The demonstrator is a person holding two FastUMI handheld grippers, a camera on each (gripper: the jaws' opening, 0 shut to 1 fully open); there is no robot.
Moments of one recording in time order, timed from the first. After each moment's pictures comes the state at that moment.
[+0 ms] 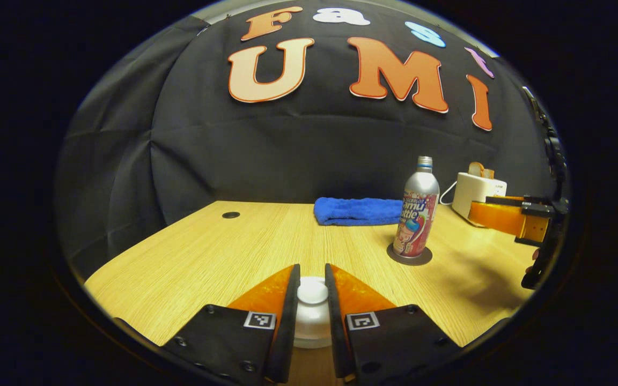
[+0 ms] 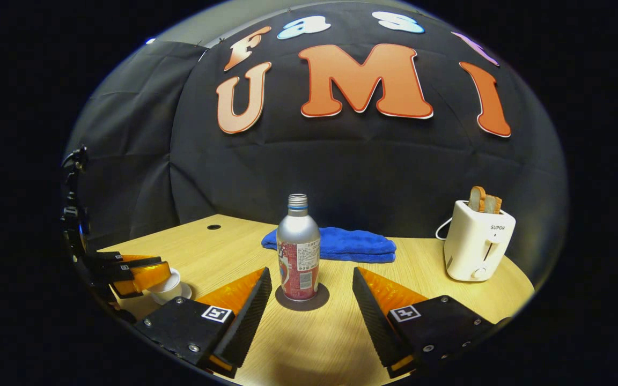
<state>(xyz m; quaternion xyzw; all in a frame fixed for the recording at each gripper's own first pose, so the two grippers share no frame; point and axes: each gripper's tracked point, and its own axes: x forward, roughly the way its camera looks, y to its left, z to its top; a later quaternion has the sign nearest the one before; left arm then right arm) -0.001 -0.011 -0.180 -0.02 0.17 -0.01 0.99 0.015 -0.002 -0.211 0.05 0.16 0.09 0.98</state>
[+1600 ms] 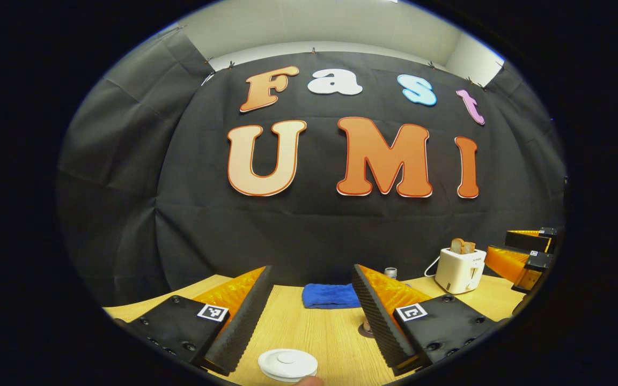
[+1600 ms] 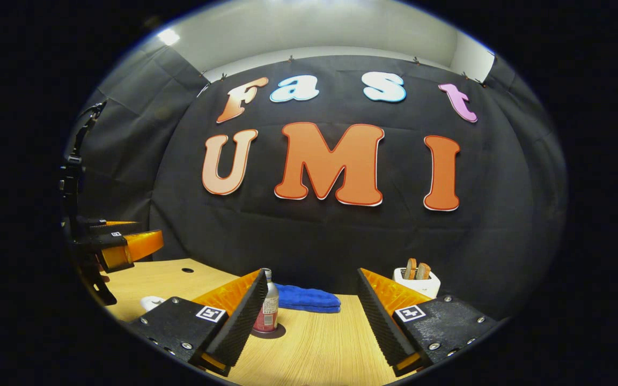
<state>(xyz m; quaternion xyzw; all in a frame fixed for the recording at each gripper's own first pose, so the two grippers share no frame) -0.011 -0.028 0.002 -0.04 -0.03 -0.01 1.00 0.003 -0.020 -0.027 0.01 0.00 0.00 1.00</state>
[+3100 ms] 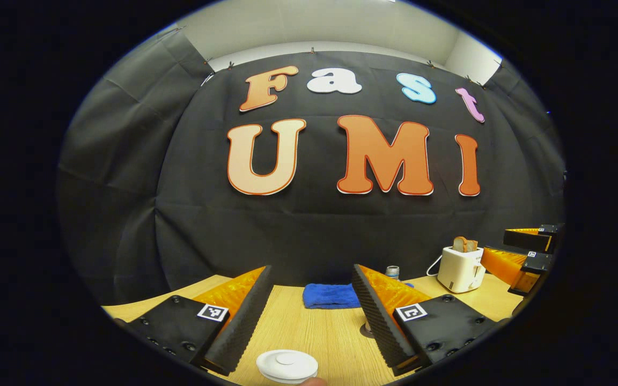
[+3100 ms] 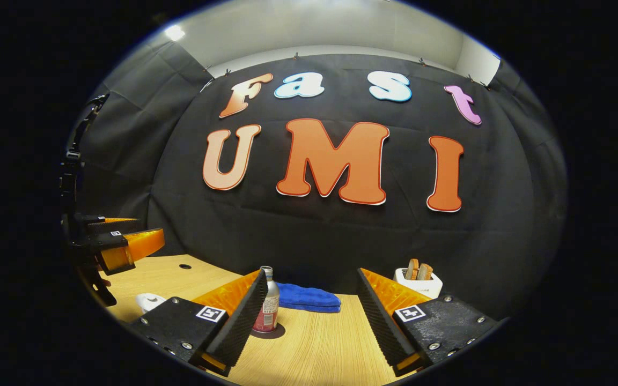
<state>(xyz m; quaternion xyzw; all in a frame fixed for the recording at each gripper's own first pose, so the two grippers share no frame) -0.004 -0.032 -0.007 -0.03 -0.03 -0.01 1.00 0.011 -0.016 -0.029 0.00 0.00 0.00 1.00</state>
